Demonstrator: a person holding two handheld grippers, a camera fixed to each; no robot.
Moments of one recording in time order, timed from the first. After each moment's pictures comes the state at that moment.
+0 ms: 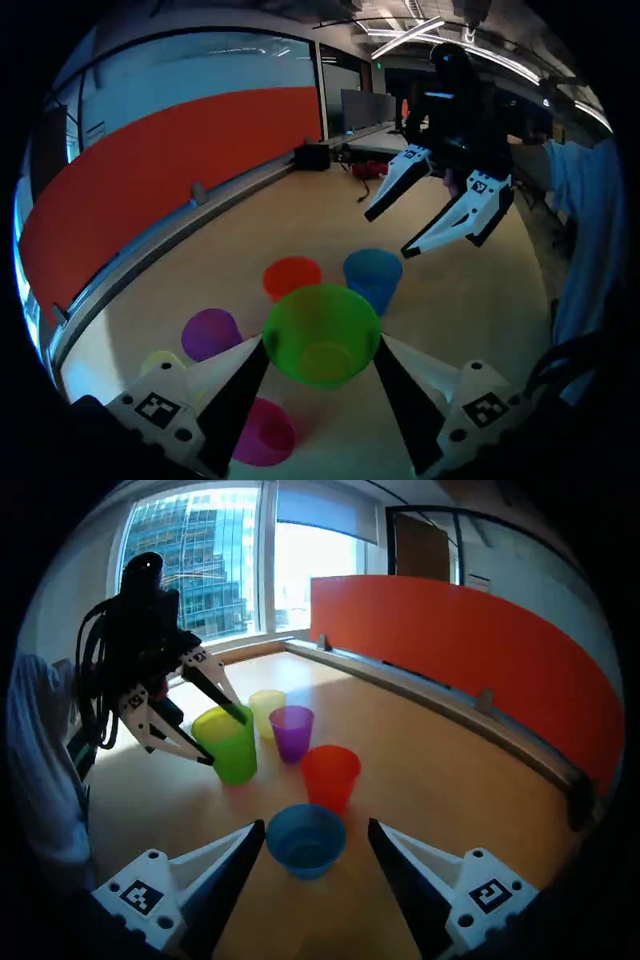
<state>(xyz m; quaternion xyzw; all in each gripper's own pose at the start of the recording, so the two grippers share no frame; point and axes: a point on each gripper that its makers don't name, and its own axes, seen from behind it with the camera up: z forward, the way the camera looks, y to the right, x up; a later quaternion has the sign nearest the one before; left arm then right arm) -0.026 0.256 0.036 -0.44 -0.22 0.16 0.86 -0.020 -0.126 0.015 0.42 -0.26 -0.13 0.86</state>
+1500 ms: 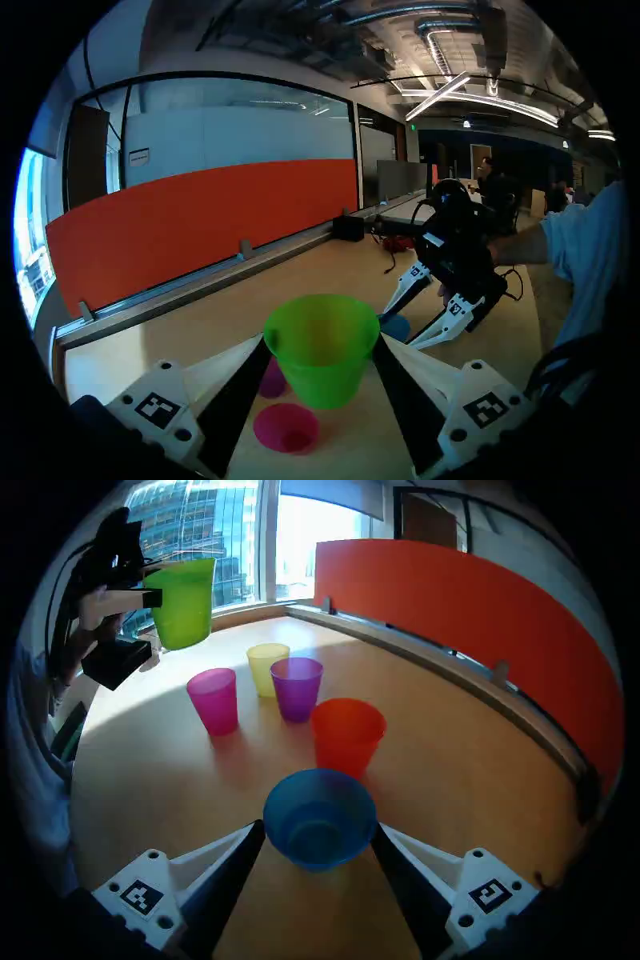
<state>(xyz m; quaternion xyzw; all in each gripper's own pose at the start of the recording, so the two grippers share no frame) 0.060 0.206 0.029 -0.39 -0.11 0.07 0.91 -0.085 -0.142 0.012 0.41 -0.30 -0.16 0.85</state>
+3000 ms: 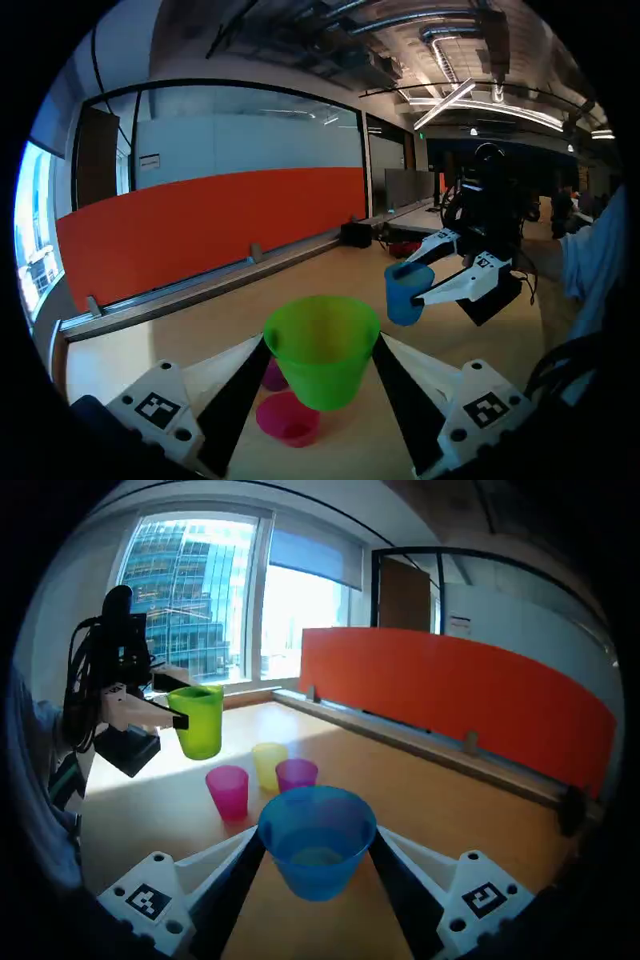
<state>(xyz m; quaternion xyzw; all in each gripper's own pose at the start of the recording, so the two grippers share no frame) 0.058 0.188 0.014 -0.37 -0.08 0.06 0.92 0.032 -0.168 0.004 0.39 -0.14 -0.09 0.91</state>
